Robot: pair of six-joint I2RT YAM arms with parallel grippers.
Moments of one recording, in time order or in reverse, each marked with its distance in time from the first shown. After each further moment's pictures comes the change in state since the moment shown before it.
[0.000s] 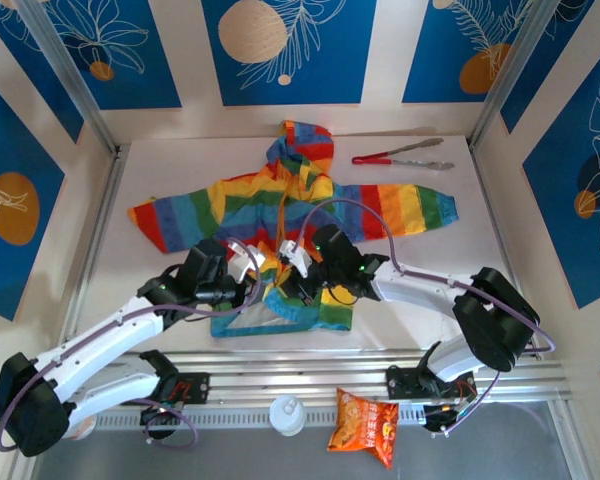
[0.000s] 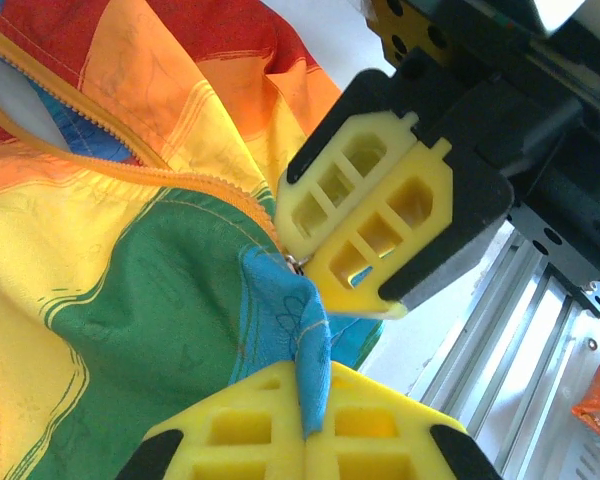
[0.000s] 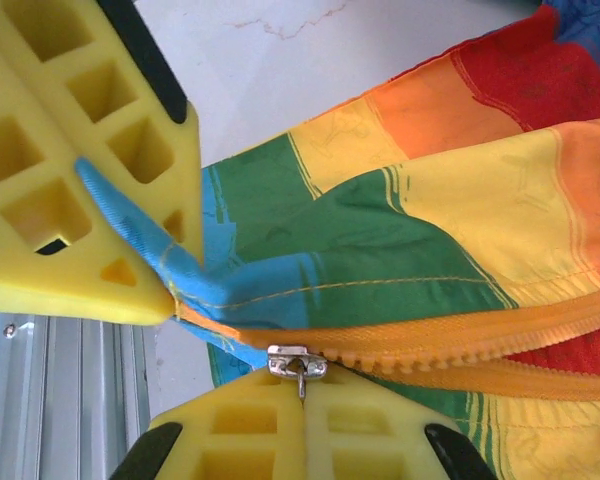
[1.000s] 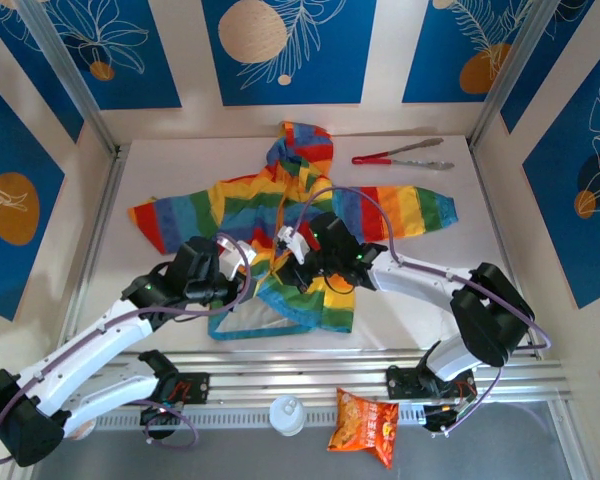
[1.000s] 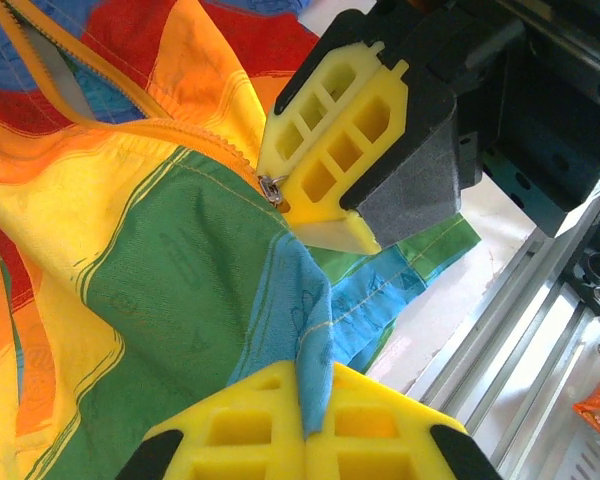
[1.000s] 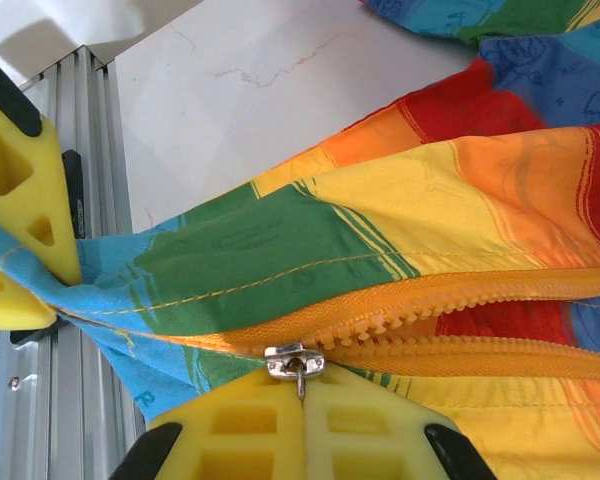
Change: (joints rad) left arm 0.000 -0.066 0.097 -0.182 -0.082 -0.006; right arm -0.030 0.039 0.095 -0.035 -0.003 0.053
